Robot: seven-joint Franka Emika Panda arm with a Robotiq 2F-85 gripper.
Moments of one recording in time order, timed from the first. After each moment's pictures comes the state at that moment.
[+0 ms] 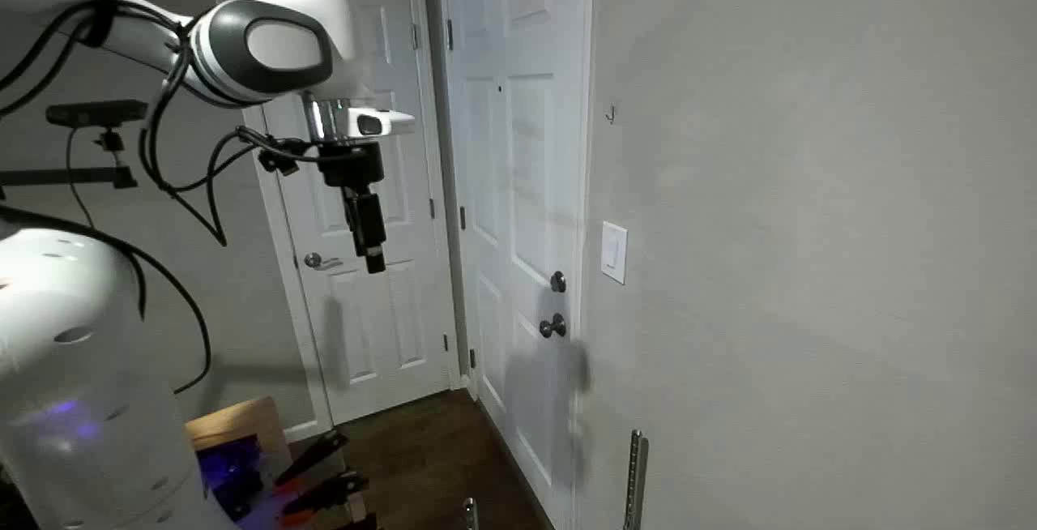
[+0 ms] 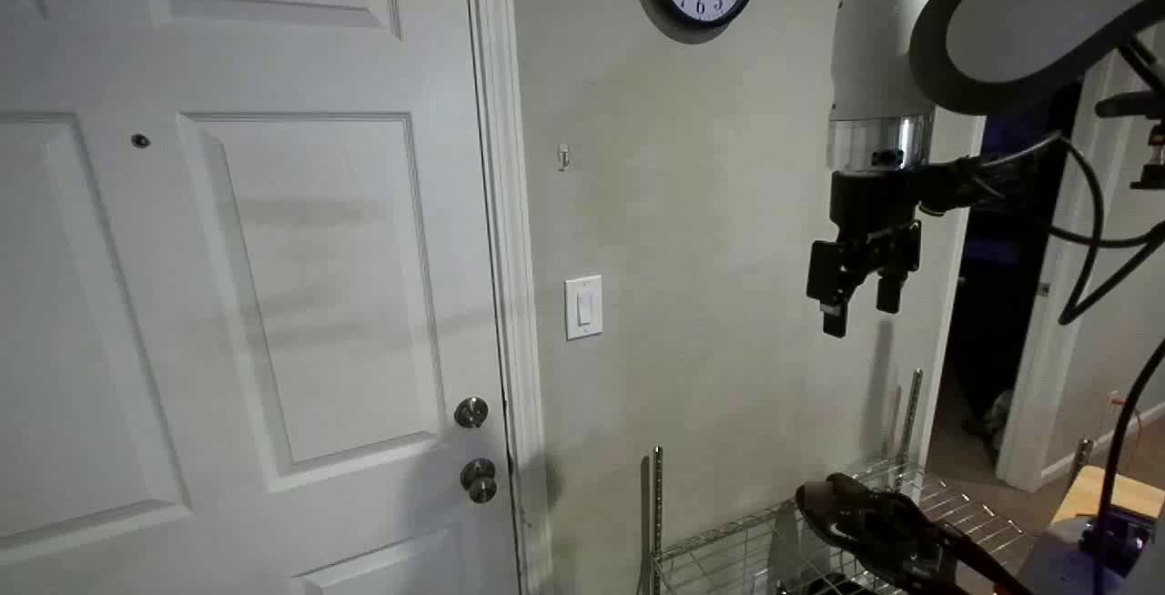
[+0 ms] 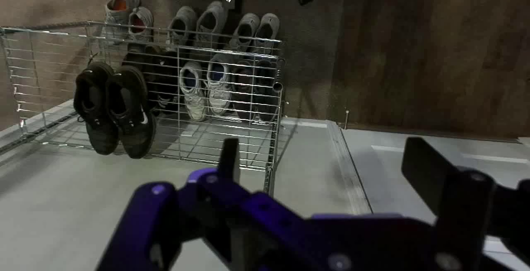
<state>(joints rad) 0.10 -0.82 0.26 -2.78 0.12 1.96 0.37</state>
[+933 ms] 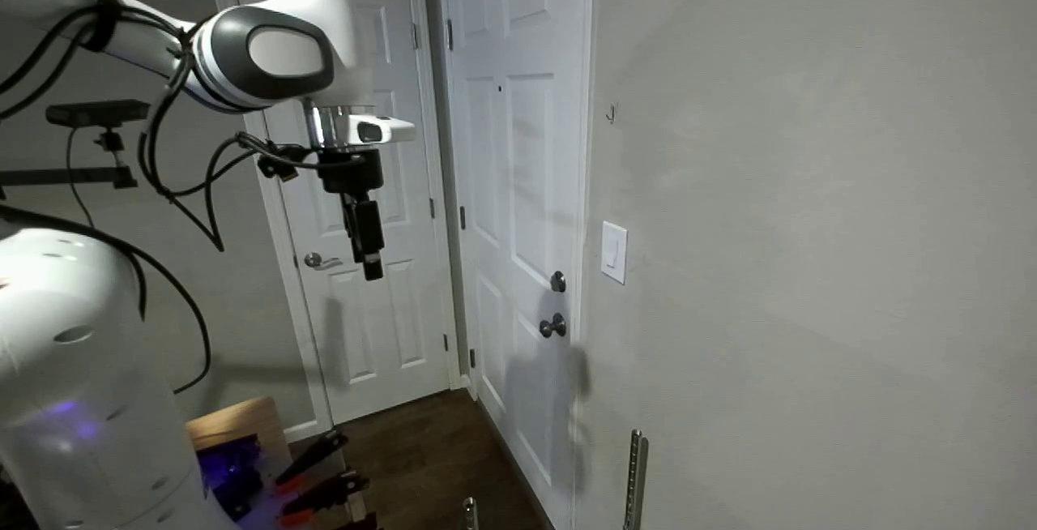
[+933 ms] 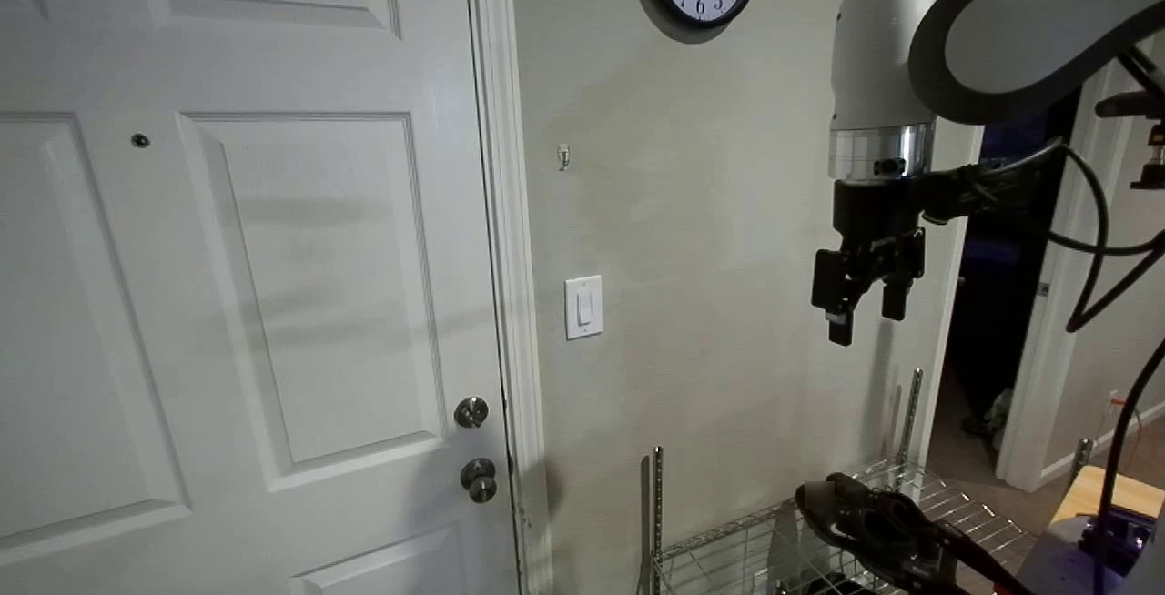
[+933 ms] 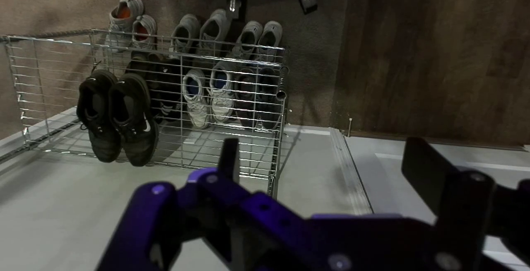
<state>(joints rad) 0.10 -0.82 0.26 -2.80 0.12 1.96 0.37</state>
